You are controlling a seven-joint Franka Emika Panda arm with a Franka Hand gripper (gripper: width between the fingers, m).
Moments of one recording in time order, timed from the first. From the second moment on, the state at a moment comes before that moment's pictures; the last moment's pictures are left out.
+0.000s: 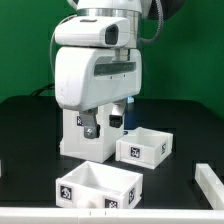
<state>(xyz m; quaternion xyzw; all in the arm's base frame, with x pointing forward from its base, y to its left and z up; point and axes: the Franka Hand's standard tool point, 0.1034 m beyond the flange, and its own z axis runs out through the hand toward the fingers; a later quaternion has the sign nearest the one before) 0.588 -0.030 0.112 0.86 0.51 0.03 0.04</state>
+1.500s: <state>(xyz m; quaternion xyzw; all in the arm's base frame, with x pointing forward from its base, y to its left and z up) 0.597 -0.070 0.096 0.85 0.52 0.04 0.03</state>
